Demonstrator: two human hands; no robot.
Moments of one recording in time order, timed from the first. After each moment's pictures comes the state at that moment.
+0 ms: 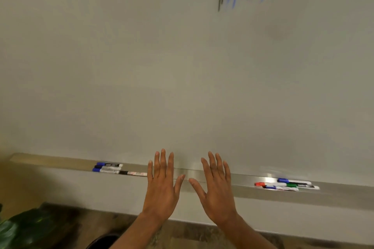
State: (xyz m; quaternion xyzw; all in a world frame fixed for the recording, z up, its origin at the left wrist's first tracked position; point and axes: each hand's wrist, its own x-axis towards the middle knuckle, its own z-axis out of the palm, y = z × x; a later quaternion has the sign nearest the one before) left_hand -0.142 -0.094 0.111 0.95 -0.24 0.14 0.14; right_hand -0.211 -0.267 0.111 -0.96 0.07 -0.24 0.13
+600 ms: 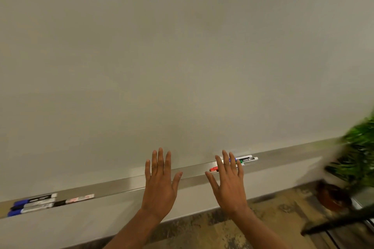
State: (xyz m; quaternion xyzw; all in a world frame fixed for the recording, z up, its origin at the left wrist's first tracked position) left_hand -0.135 -0.207 0.088 0.90 -0.38 0.09 0.18; right_hand -0.275 -0.391 0.088 -0.93 0.30 -0.19 0.04
